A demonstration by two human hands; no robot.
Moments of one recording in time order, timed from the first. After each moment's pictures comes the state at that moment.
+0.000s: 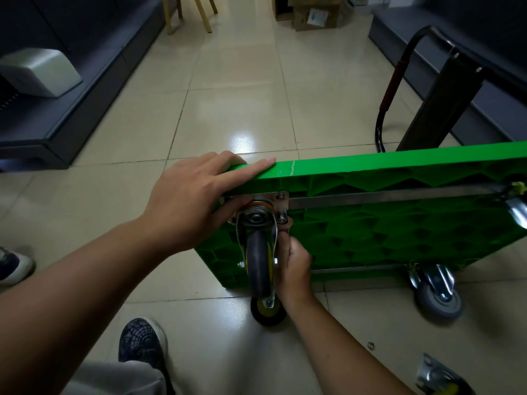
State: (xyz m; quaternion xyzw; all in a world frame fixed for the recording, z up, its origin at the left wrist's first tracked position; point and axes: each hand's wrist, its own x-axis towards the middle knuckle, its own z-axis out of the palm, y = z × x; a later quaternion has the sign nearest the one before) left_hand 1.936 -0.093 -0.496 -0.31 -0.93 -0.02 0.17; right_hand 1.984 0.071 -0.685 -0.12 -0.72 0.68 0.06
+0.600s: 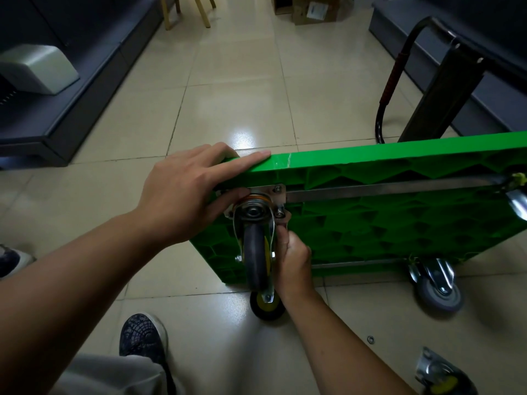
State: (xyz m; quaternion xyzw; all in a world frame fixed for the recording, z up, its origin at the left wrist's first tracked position) left_hand 1.934 -0.096 -0.497 -0.31 -0.93 -0.03 0.17; right_hand 1.986 0.074 -0.681 -0.11 -0.77 0.62 0.10
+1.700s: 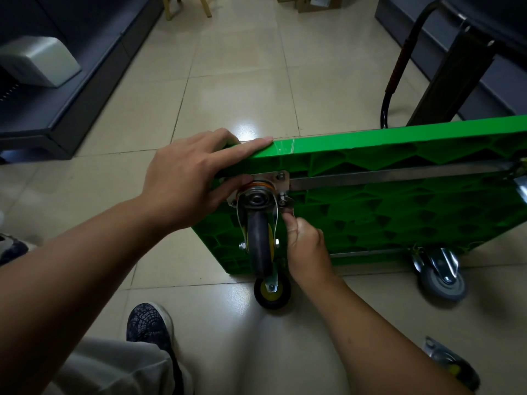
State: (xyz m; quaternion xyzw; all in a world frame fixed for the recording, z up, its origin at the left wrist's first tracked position) left_hand 1.930 -0.097 -0.498 -0.31 -0.94 -0.02 0.17; right_hand 1.985 0.101 -0.657 -0.05 -0.87 0.49 0.08
